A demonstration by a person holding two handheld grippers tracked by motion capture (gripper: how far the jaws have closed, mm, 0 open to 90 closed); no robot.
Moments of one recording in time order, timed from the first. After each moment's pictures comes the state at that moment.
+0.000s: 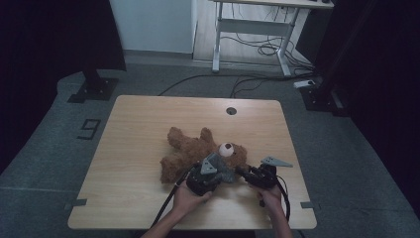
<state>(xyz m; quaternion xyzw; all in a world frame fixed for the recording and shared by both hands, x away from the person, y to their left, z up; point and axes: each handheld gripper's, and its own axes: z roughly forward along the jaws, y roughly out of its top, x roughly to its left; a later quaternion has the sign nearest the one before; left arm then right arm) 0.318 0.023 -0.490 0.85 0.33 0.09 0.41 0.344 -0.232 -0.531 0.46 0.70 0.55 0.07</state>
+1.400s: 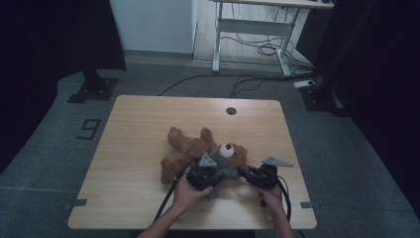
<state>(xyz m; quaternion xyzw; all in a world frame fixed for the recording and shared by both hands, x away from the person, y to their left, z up) 0.331 0.032 -0.465 0.84 0.33 0.06 0.43 0.345 -0.237 -0.534 0.45 0.70 0.55 0.06</state>
